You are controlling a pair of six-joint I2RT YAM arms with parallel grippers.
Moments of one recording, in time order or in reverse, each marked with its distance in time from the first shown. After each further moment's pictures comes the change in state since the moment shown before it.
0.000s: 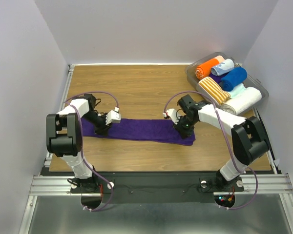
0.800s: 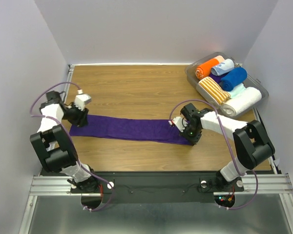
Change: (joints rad) left arm 0.347 -0.190 0.010 0.197 0.041 -0.458; right arm 0.000 -0.072 -0.163 0.020 0.231 0.082
